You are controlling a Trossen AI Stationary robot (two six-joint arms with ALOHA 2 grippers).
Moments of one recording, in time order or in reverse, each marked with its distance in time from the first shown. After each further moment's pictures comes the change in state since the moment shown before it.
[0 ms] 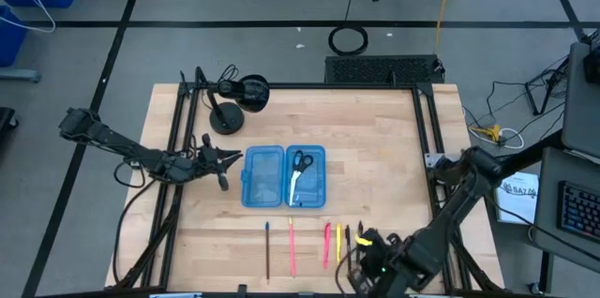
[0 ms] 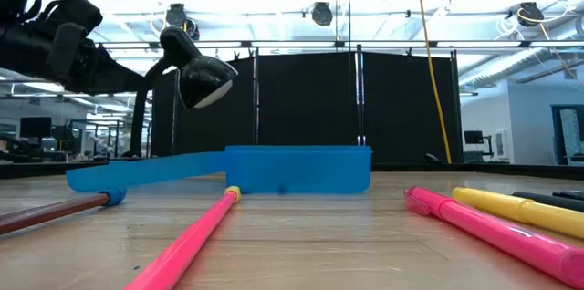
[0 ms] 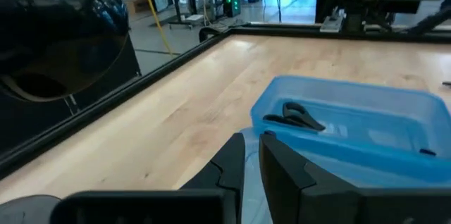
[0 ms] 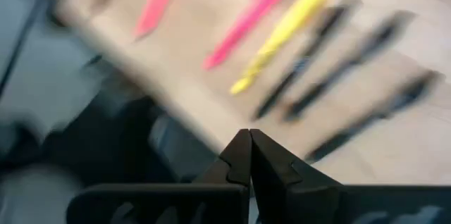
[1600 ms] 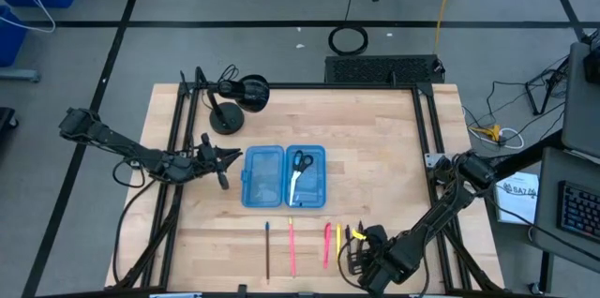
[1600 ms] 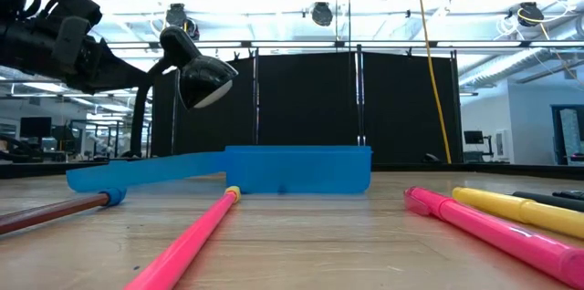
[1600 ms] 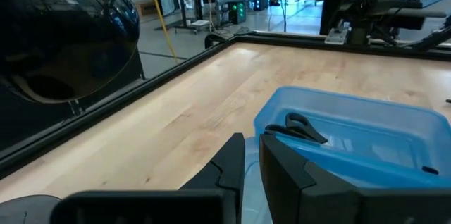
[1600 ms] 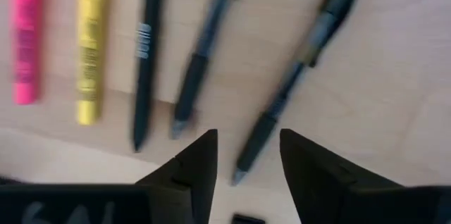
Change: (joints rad) left arm 0.000 0.000 0.000 0.034 -0.024 -0.009; right arm -0.021 0.067 -0.256 0.125 -0.258 0.363
